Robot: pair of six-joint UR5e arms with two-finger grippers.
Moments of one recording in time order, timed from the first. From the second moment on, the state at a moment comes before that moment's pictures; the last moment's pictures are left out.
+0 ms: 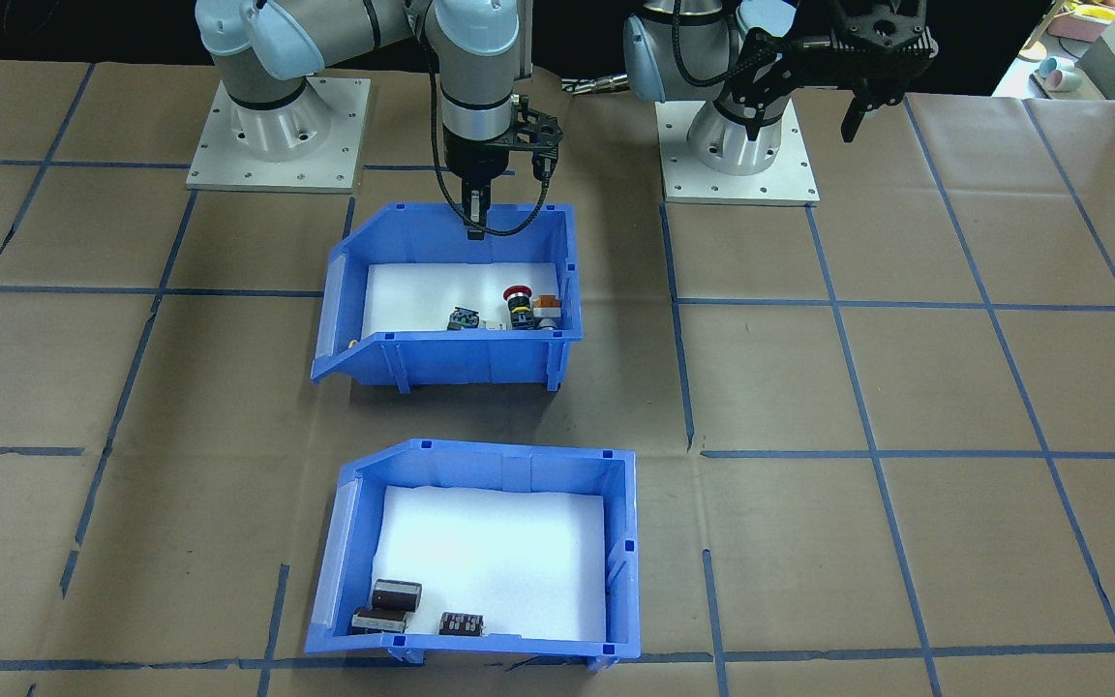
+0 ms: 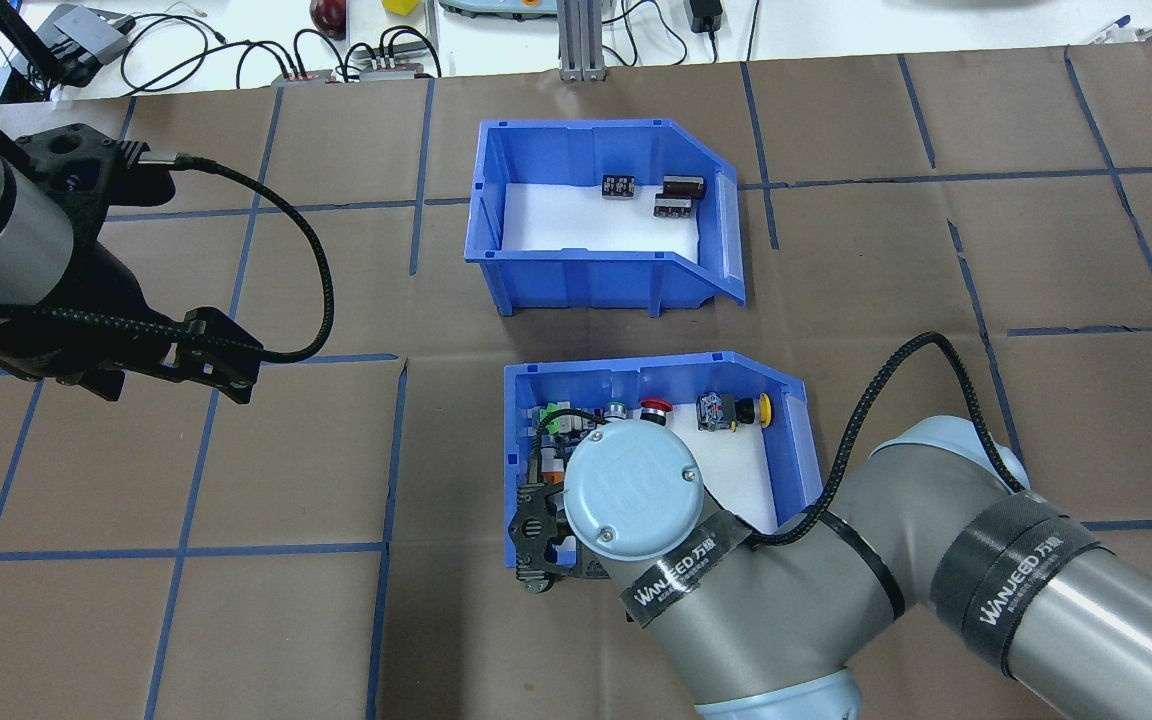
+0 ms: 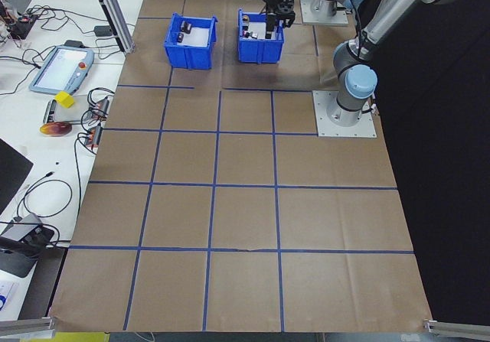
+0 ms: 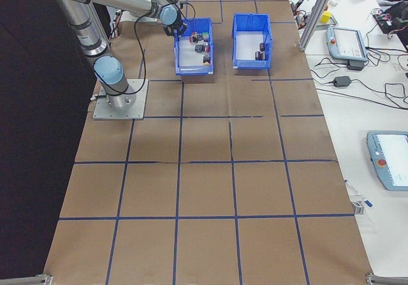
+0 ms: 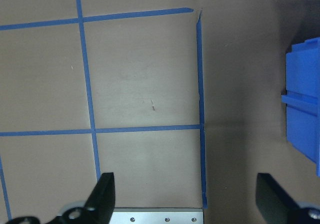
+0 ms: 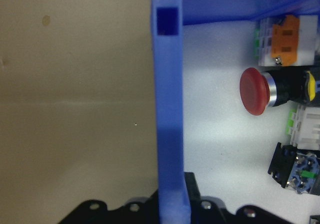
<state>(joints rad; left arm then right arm) -1.50 -1.21 -1.80 -1.65 1.63 0.09 2.16 -1.60 2.19 -2.18 -1.64 -0.97</state>
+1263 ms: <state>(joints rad) -1.51 -1.17 -1.82 -1.69 1.62 0.06 2.05 -1.67 2.01 -1.91 -1.63 -0.93</state>
